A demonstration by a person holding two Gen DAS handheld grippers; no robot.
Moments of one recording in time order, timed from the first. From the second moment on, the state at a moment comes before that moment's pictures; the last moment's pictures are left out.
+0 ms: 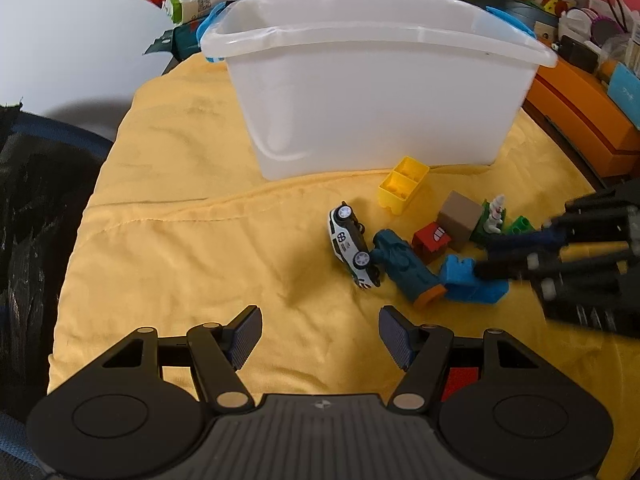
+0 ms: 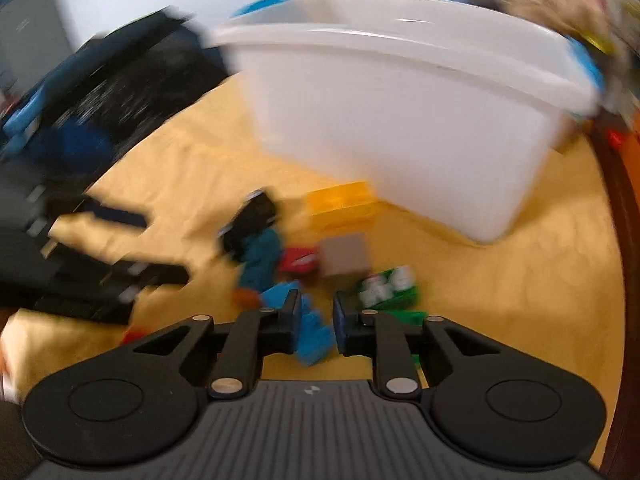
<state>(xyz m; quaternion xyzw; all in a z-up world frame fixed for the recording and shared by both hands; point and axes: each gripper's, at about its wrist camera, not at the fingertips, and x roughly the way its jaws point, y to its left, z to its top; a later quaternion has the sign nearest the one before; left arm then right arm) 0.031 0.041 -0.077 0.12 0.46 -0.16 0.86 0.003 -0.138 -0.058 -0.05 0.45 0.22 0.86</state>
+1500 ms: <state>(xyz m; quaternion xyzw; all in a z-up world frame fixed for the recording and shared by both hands) -0.044 -0.001 -0.057 0.13 0.47 -0.37 0.79 -0.015 -0.182 -0.047 0.00 0.44 0.23 0.87</state>
